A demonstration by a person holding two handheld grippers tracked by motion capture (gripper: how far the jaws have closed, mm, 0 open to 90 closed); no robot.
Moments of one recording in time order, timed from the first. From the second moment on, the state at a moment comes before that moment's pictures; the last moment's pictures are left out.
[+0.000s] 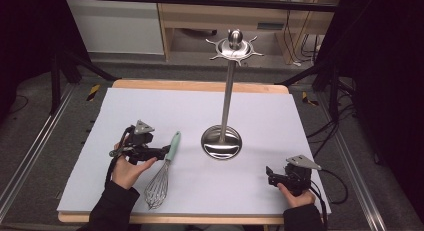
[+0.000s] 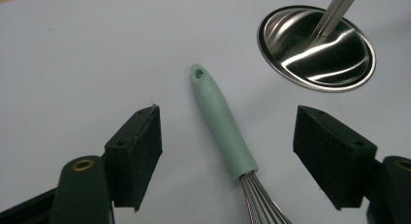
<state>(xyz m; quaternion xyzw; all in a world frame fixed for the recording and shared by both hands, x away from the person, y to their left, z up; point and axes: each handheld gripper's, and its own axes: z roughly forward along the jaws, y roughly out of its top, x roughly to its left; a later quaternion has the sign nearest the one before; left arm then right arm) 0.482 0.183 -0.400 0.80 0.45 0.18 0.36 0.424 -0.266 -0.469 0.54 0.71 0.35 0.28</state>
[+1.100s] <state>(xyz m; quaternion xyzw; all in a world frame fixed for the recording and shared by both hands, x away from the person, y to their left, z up) 0.506 0.157 -0.437 0.85 0.46 0.12 0.25 0.425 -0.264 -0.471 0.54 0.72 0.34 0.28</state>
